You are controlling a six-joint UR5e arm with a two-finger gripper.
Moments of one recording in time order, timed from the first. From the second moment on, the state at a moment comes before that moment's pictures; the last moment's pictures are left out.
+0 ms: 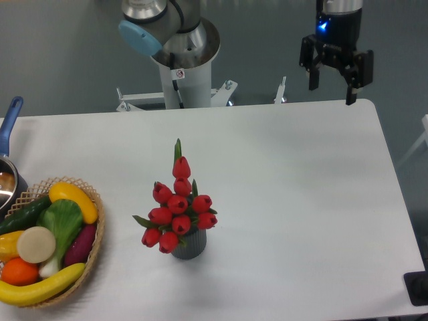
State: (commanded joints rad) arm 2.98 -1.49 -1.80 -1.08 1.25 1.85
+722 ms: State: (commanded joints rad) arm 2.94 -1.46 -1.89 -1.06 1.17 1.55
